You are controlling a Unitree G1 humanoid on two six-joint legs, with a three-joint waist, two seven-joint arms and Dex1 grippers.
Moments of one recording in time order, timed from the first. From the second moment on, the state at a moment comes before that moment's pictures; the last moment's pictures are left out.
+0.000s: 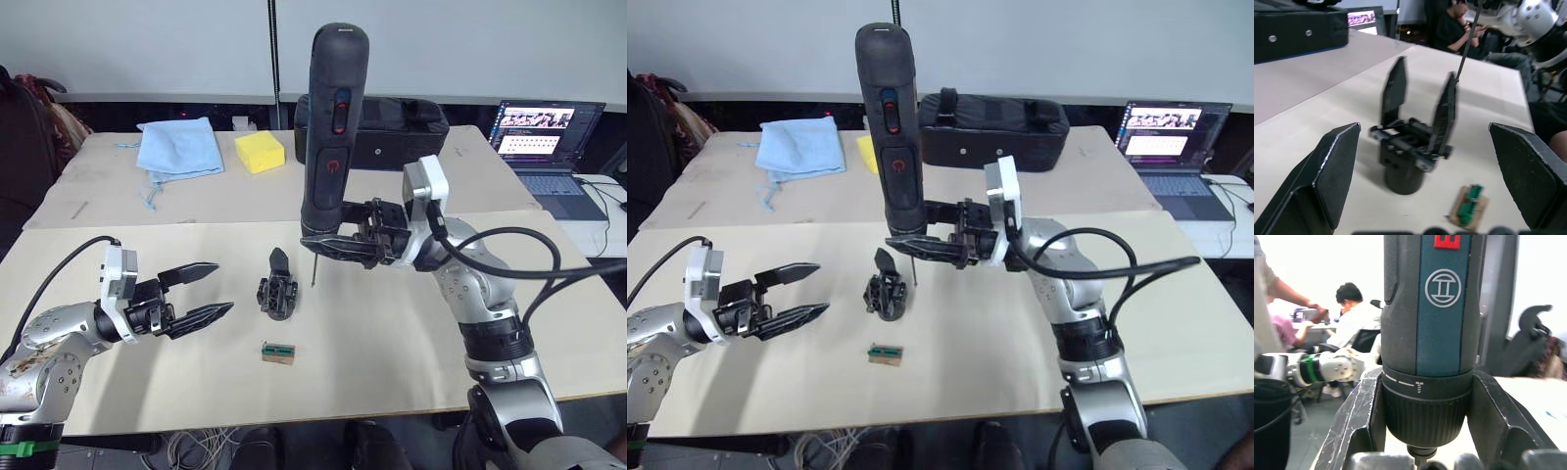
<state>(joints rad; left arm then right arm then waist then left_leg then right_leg) -0.10 0.79 0.28 -0.12 -0.74 0.32 -1.19 -0.76 -0.29 0.07 0.03 0.65 0.34 1.15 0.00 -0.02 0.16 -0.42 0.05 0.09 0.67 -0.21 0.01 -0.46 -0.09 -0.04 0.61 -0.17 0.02</state>
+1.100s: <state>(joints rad) -0.18 0.72 0.13 0.06 -0.51 0.15 -1.30 -0.86 -0.06 0.16 0.21 0.47 0.35 1.01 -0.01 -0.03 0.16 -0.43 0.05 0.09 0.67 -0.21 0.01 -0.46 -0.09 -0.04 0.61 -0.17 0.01</state>
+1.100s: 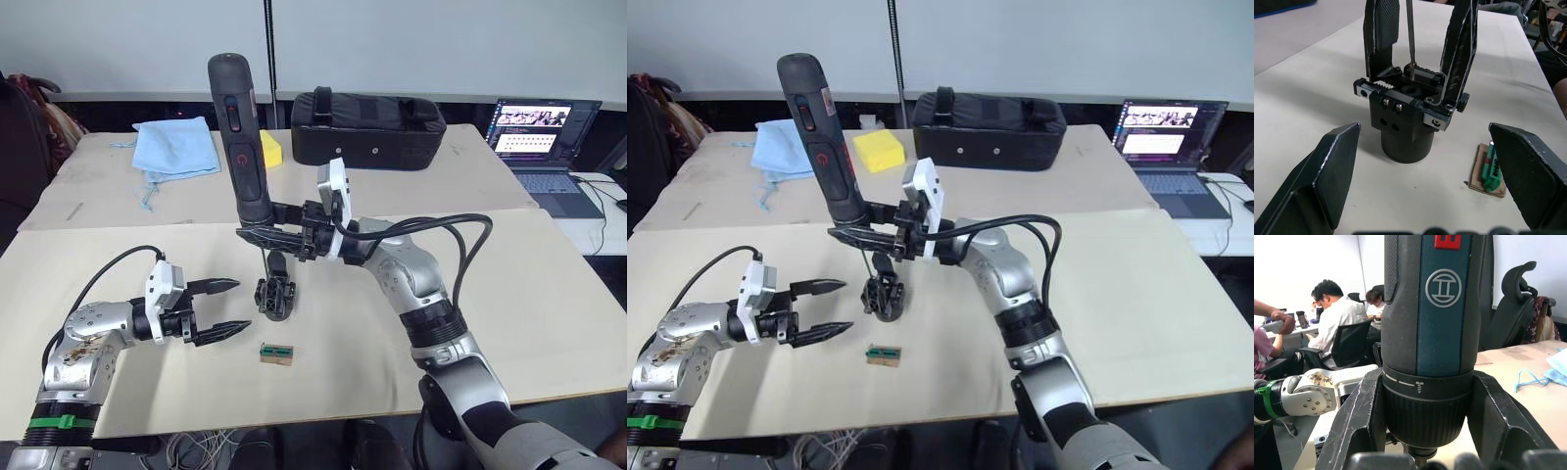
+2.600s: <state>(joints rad) -0.16 0.69 0.10 0.07 -0.47 0.13 -1.30 -0.82 -0.05 0.19 0.18 0.45 0.38 1.02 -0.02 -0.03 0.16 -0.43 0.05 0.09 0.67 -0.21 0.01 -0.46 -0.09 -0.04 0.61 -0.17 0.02</state>
